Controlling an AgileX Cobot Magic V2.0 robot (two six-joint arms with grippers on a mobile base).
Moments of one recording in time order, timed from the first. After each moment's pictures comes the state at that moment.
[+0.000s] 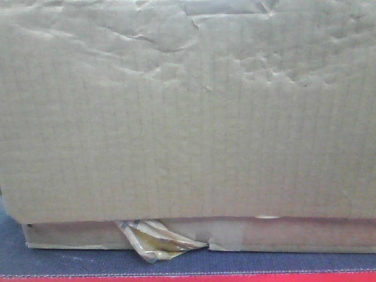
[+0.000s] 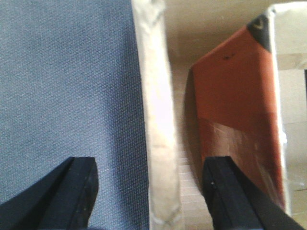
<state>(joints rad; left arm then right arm) -0.47 1.62 -1.55 0.16 1.22 -0.45 0.26 1.45 -1.58 -0.05 1.22 0.33</state>
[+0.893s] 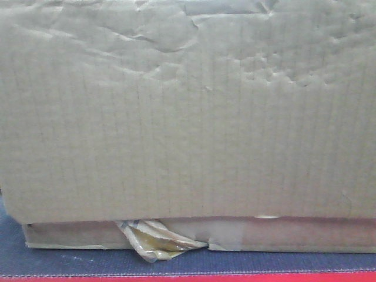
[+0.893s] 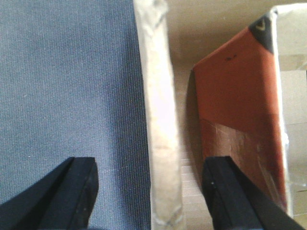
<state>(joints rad) -0.47 1.62 -1.55 0.16 1.22 -0.45 0.27 1.56 -1.51 -0.06 1.23 0.33</state>
